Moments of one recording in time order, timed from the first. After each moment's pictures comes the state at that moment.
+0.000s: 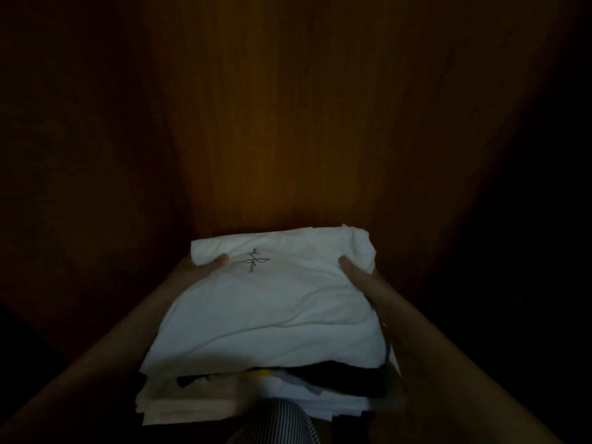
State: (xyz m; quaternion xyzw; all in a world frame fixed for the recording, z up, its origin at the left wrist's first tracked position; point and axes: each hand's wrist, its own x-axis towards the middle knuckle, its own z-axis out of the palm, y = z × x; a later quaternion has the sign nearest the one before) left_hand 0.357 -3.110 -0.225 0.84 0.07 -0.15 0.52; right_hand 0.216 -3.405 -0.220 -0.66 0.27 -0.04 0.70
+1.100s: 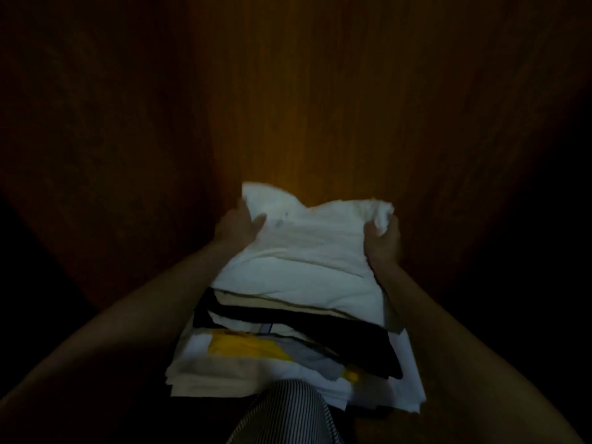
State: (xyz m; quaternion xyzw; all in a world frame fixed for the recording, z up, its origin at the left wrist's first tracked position) left_hand 0.368 -3.158 -0.167 0.96 -0.08 0.01 0.28; right_hand 0.267 -3.391 -0.198 -0.74 0.28 -0.30 0.53
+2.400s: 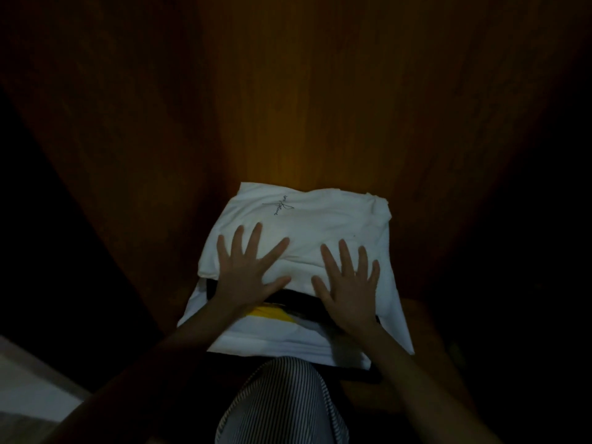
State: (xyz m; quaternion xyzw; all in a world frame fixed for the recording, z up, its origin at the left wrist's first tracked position) left_hand 0.258 -3.127 -0.251 0.93 -0.29 0.22 0.07; right_hand 0.168 -3.317 -0.258 -0.96 0.10 -0.25 0.08
